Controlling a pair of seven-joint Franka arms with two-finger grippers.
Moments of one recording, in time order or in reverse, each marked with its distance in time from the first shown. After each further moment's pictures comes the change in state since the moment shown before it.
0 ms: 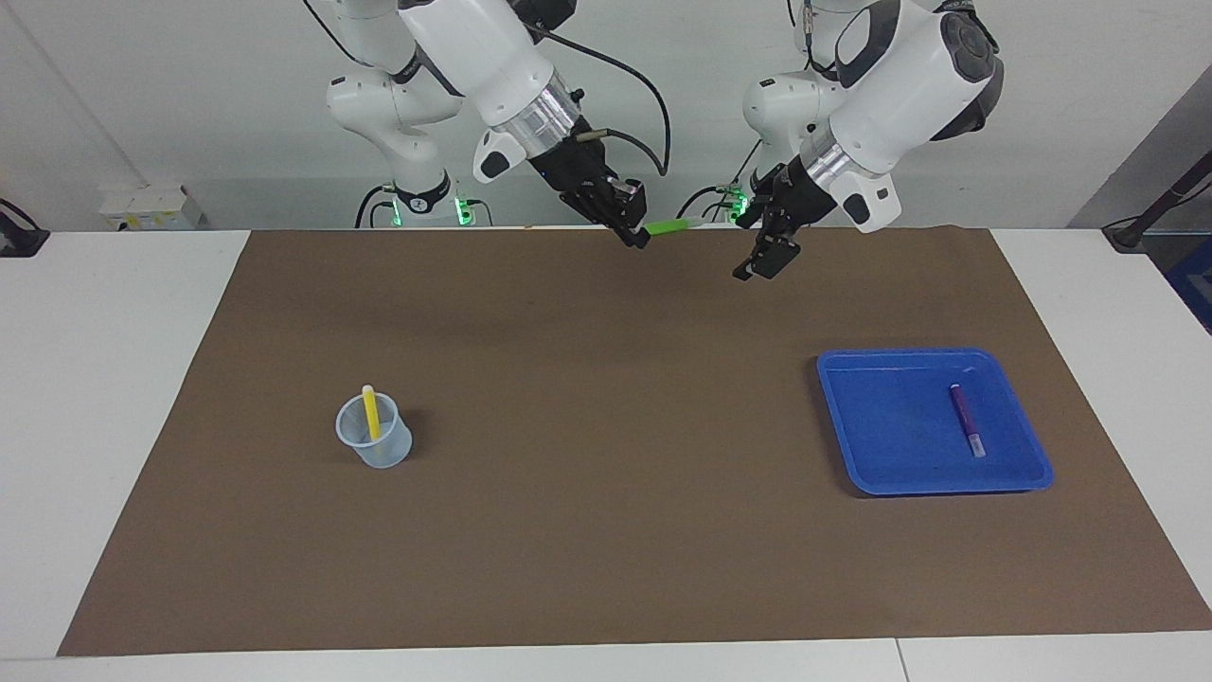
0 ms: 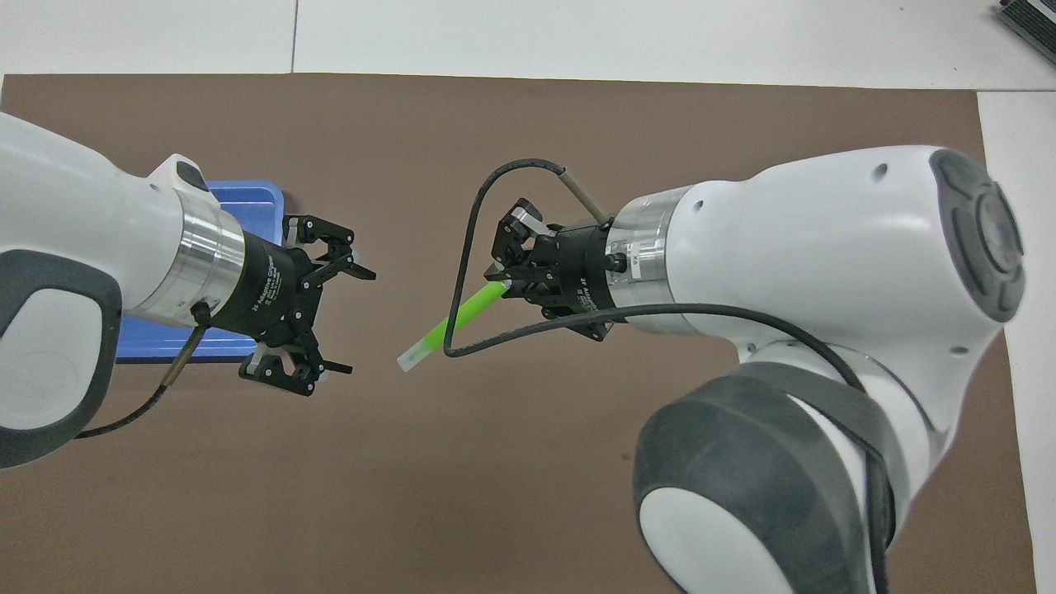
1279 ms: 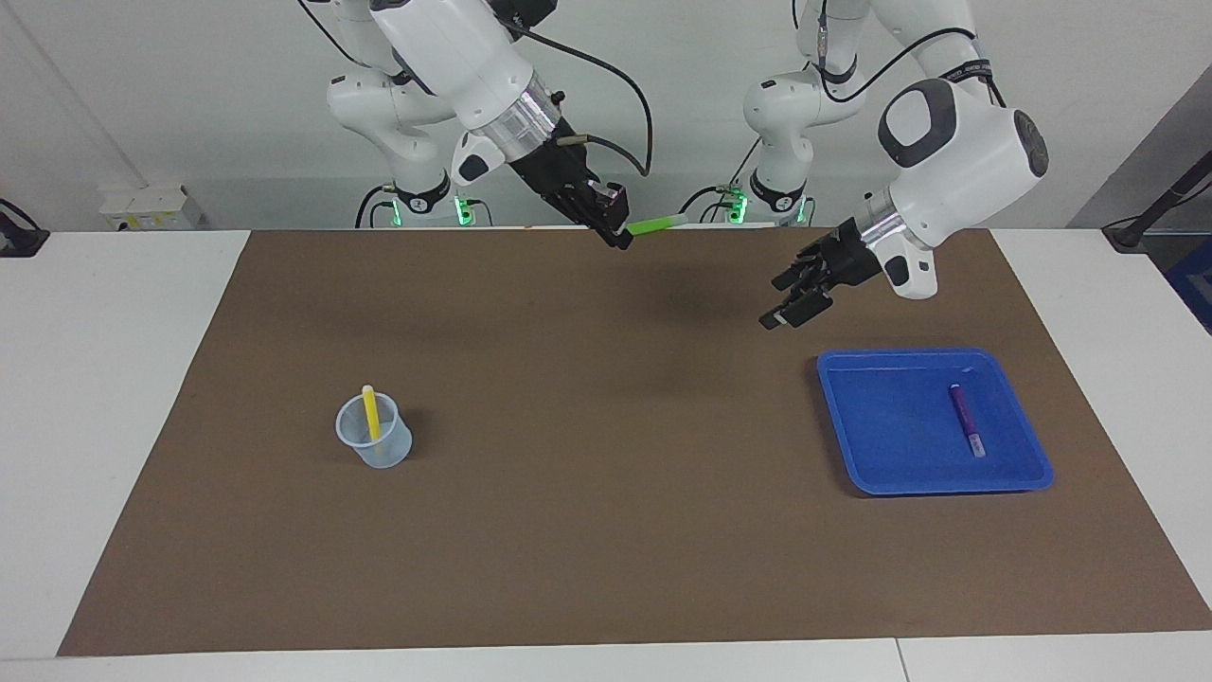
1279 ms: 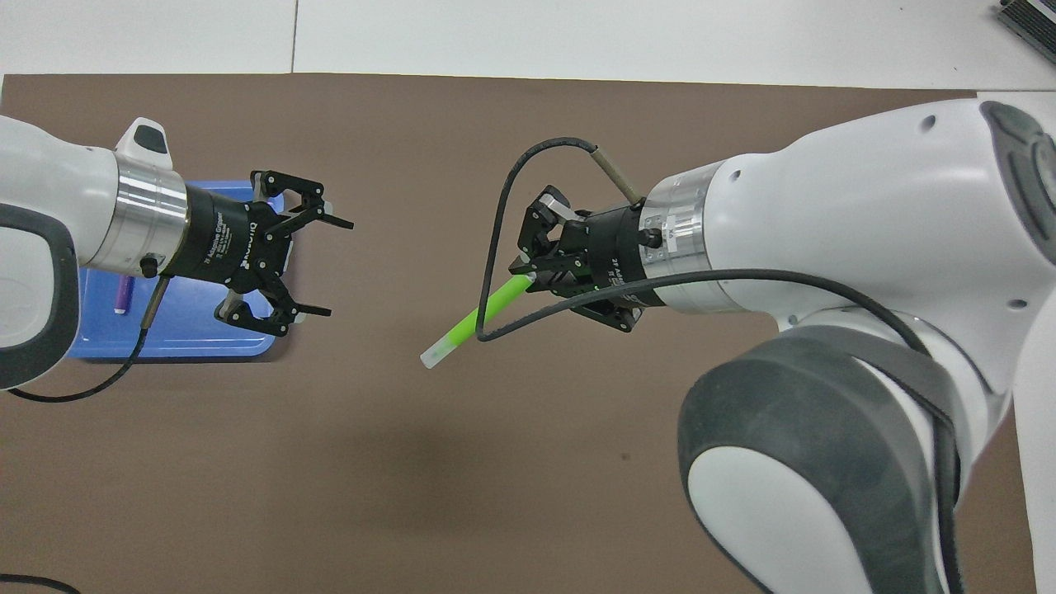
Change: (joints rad) left arm 0.033 0.076 0.018 -0.029 -0.159 0.174 0.260; right arm -0.040 0.027 -0.002 0.062 0.000 -0.101 0.000
